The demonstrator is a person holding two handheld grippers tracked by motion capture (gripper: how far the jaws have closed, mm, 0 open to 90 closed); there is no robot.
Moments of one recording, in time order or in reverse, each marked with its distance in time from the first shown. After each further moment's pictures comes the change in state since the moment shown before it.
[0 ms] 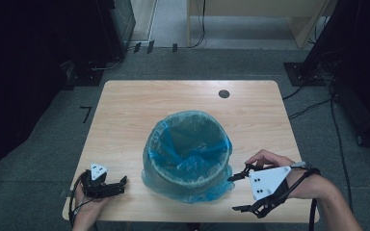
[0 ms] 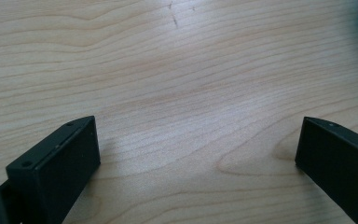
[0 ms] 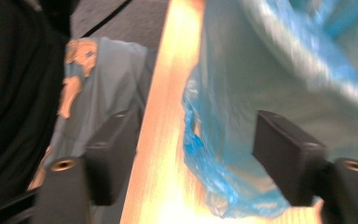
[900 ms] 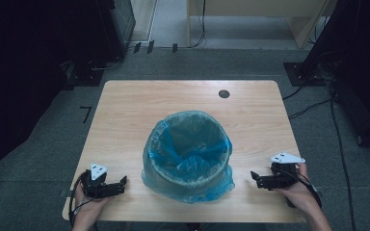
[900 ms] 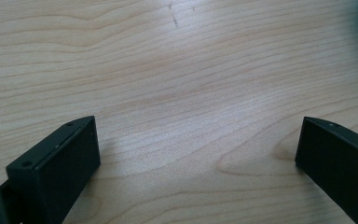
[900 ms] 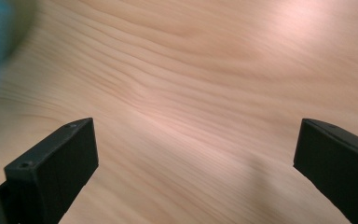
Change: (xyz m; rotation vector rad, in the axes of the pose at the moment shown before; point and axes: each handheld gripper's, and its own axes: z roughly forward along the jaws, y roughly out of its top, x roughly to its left) left arm 0.000 0.000 0.000 0.000 0.000 -0.001; right arm -0.028 -0.164 0.039 0.090 -0.719 0.962
